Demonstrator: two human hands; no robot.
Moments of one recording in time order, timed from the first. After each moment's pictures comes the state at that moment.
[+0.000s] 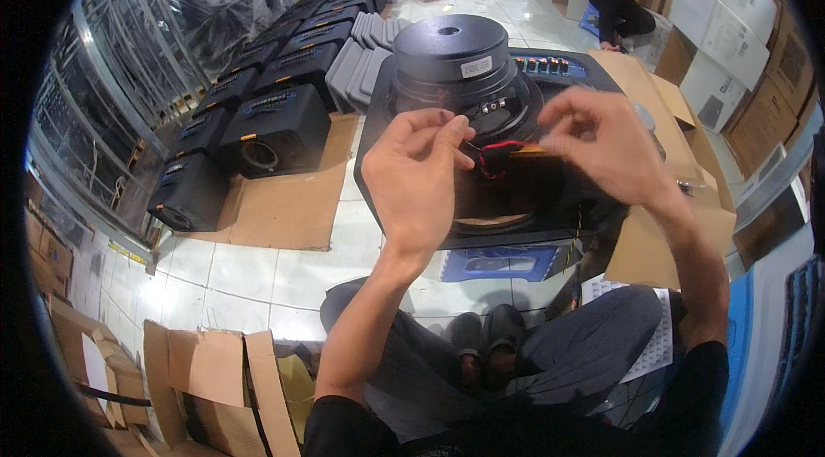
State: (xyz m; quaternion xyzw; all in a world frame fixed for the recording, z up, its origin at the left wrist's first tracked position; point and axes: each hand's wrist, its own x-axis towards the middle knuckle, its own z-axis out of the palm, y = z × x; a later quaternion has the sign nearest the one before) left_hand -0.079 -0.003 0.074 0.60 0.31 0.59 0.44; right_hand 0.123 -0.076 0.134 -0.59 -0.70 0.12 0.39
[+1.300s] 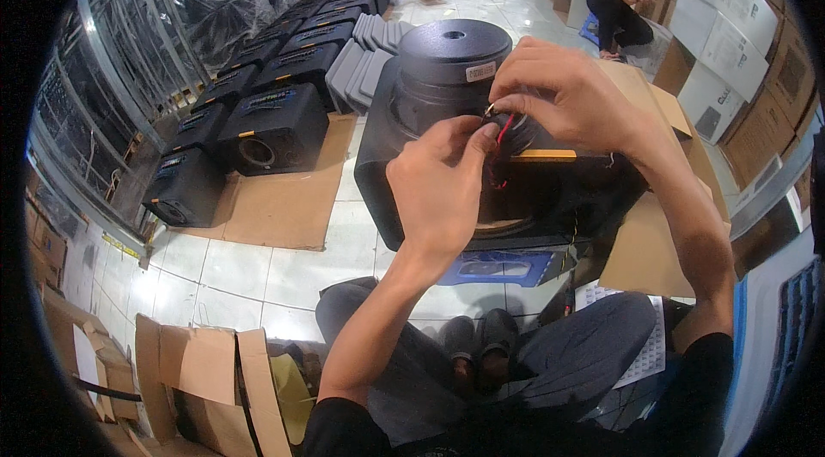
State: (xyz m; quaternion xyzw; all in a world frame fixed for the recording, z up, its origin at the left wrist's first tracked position) left_hand -0.068 -0.011 0.072 0.65 0.32 0.57 0.39; right_hand 0.125 -0.016 0.160 -0.35 -0.89 -0.09 0.28
